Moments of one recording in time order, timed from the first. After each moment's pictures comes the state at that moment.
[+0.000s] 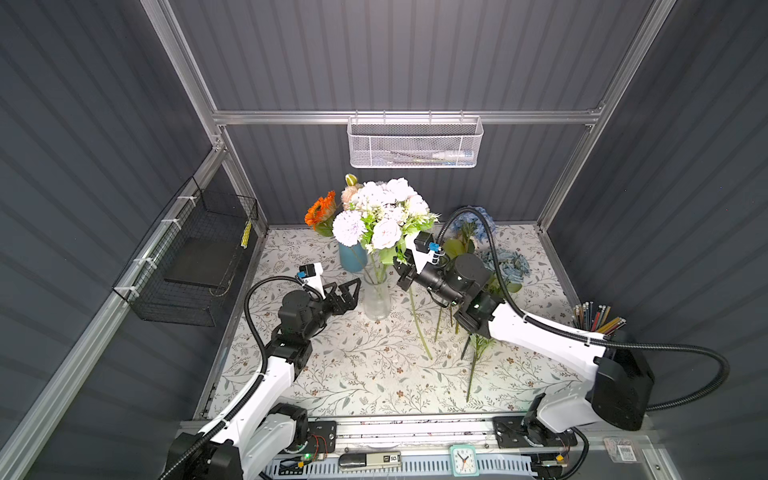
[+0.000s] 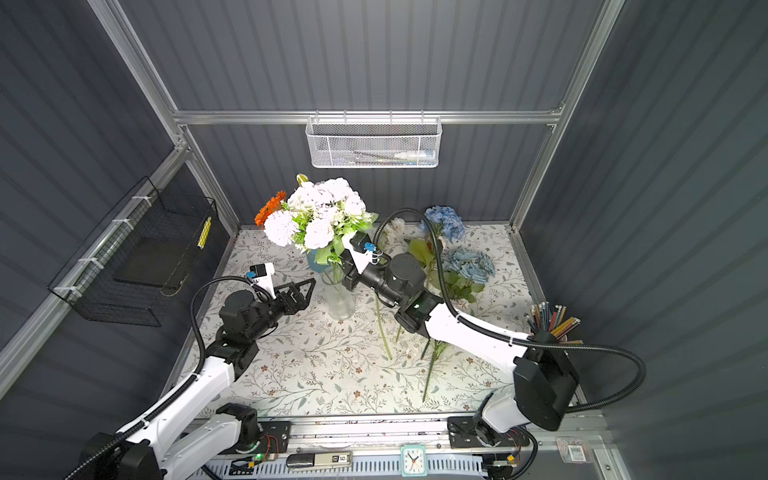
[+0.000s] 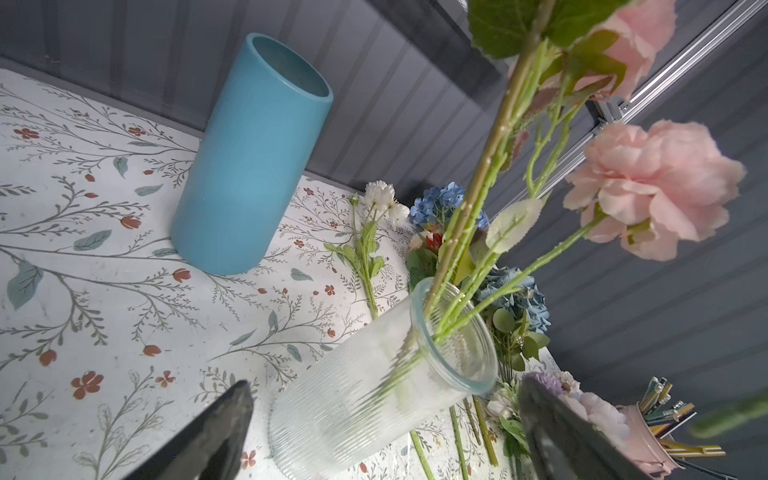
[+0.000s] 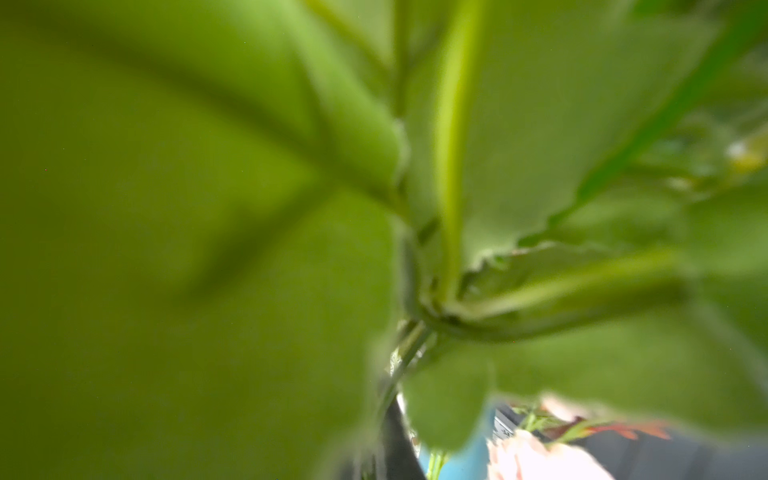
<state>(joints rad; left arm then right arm) -0.27 0.96 0.47 0.31 0.28 -0.56 0.84 1.50 1.08 0.67 -0.20 -0.07</state>
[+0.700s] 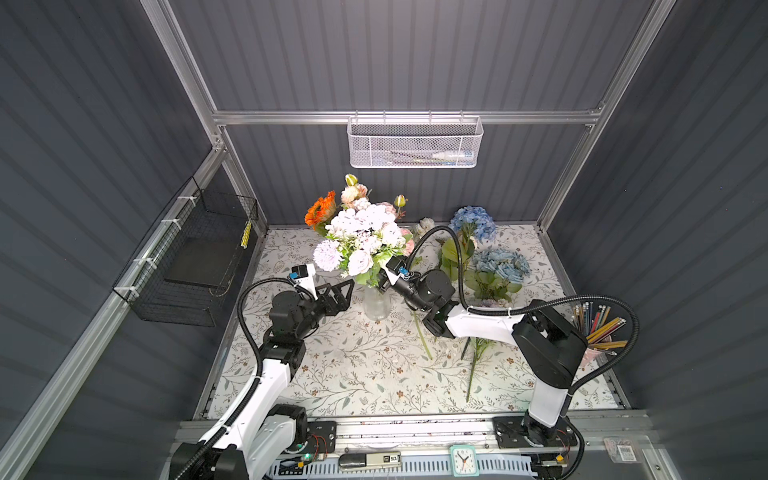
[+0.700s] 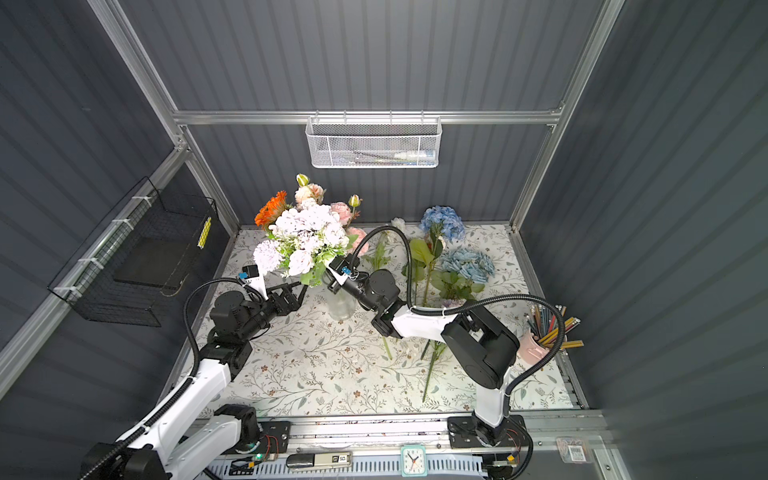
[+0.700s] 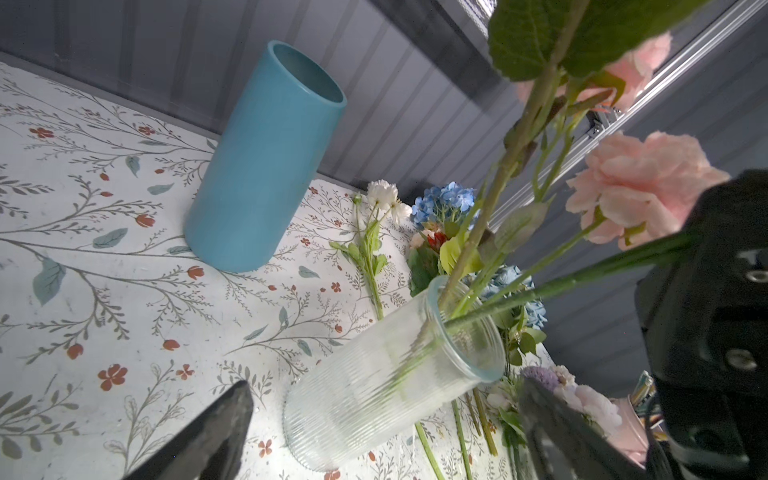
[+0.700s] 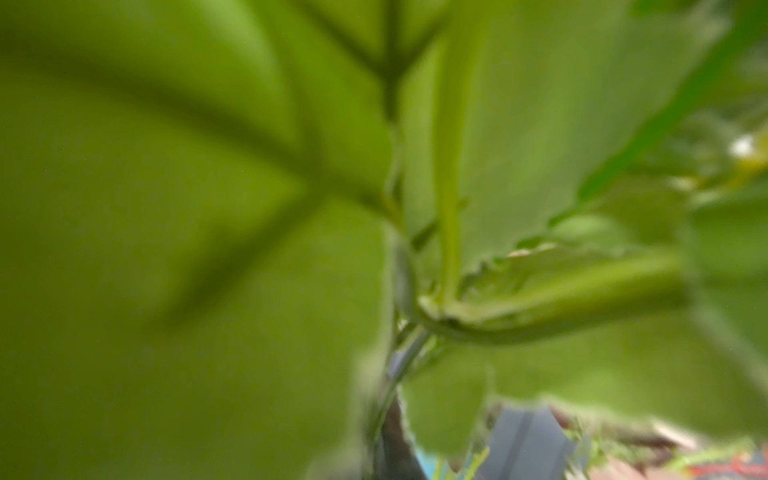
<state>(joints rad) -0.17 0.94 0.46 0.28 0.42 -0.54 0.87 1.84 1.06 1.14 -0.13 -0.30</state>
